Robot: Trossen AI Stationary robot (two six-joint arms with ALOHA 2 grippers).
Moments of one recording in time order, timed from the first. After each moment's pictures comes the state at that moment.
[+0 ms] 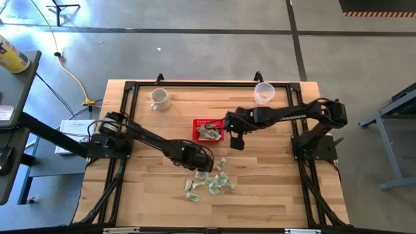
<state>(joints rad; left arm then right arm) -0.27 1.89 1.25 -0.59 -0.12 -1.61 -0.08 1.63 1.12 -0.67 0.12 0.10</state>
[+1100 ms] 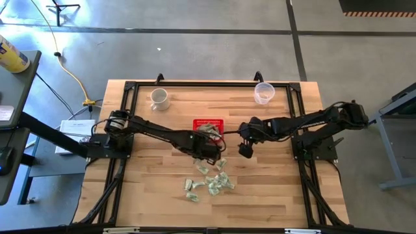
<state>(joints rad) -0.19 1.94 1.55 -0.97 -0.23 -1.26 0.02 1.39 0.77 -0.43 0.16 0.41</state>
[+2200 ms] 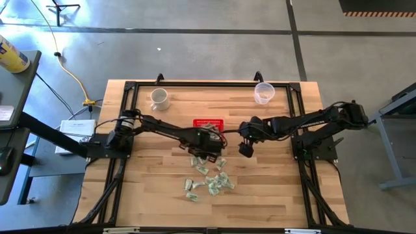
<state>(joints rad) -0.11 2.05 1.51 -0.91 -0.10 -1.24 0.00 1.39 0.77 -0.44 0.15 0.41</state>
